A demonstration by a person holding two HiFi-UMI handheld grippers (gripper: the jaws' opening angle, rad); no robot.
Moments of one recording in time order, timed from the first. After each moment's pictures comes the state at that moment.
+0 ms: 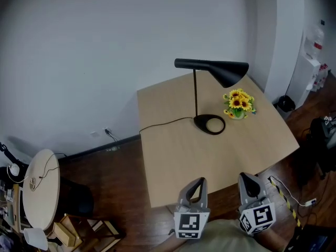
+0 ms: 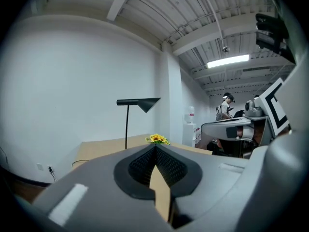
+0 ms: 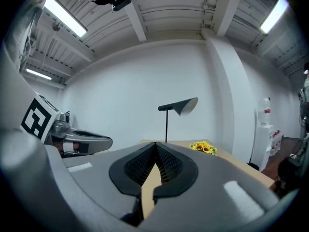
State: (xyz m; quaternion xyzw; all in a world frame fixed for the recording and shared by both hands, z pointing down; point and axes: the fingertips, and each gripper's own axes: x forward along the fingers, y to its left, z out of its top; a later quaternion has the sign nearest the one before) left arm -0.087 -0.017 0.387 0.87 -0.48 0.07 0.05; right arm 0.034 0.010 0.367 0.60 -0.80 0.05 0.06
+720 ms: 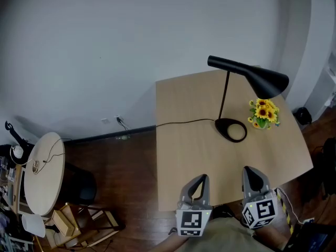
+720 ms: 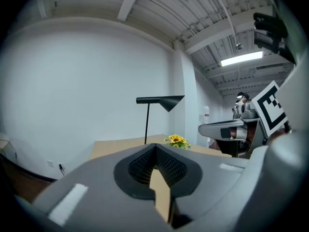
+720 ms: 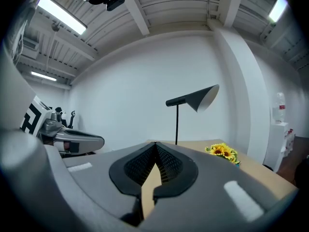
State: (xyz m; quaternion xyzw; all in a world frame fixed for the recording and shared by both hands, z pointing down) left arm -0.139 -0.092 0.398 0.84 -0.54 0.07 0.06; right arm -0.005 -0.095 0.384 0.56 -0.82 0.06 0.06
